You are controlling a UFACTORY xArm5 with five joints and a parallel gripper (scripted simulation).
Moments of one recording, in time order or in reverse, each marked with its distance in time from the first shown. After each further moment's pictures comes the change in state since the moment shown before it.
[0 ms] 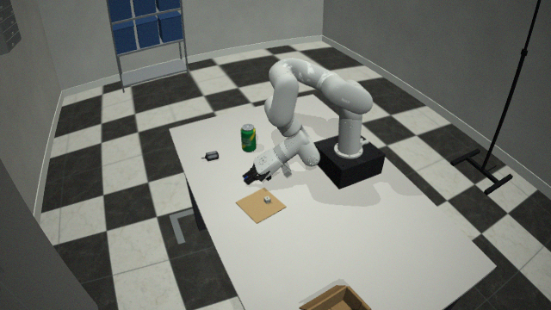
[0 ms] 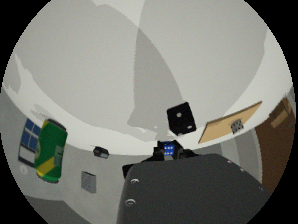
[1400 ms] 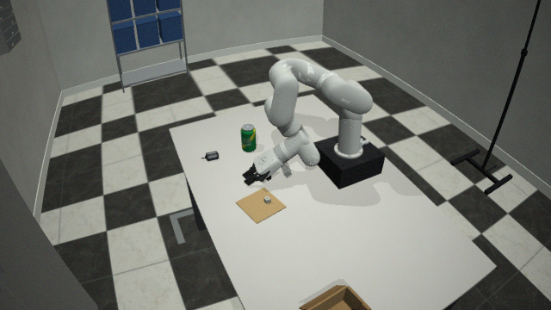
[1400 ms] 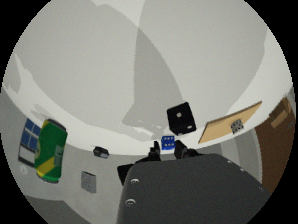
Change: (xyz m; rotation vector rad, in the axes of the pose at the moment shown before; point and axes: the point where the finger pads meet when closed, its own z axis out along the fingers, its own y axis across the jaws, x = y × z) arm 0.000 0.000 0.000 0.000 0.000 0.000
